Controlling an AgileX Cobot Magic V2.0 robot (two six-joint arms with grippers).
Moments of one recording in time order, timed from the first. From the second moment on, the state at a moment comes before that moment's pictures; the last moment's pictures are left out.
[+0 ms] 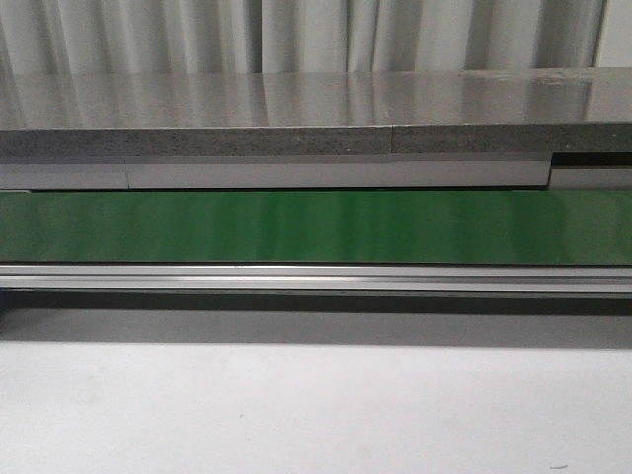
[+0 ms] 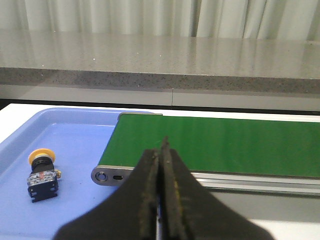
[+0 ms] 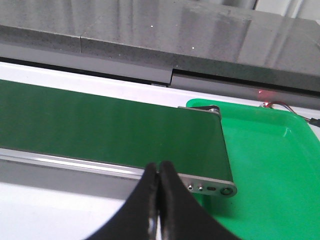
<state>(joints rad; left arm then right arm) -0.03 0.00 0.00 -0.03 0.13 0.00 -0.05 0.06 -0.29 0.03 0.48 -0.12</state>
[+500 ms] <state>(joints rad) -0.03 0.00 0.00 -0.03 0.14 0.00 -0.11 0.00 0.02 -0.11 -0.03 0.18</state>
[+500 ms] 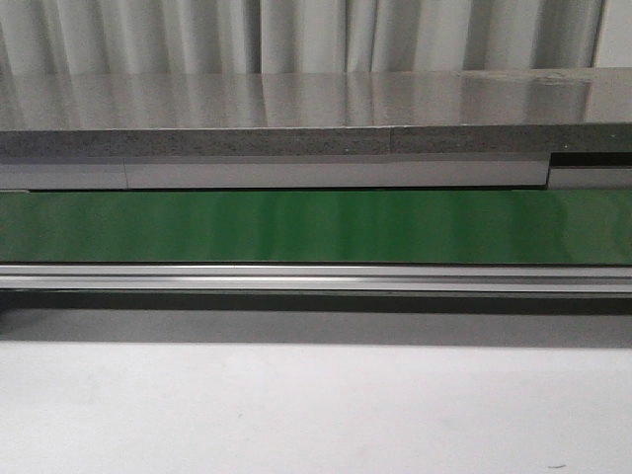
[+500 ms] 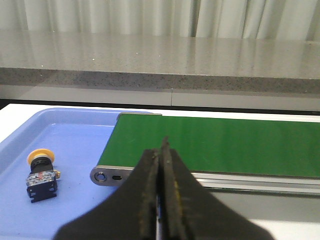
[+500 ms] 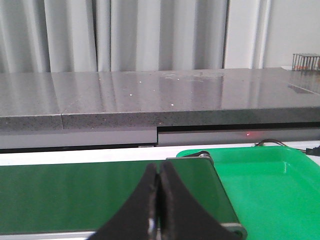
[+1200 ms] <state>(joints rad) -0.03 0.00 0.00 -0.03 0.14 0.00 -0.12 -0.01 0.03 -0.13 0.02 0.19</state>
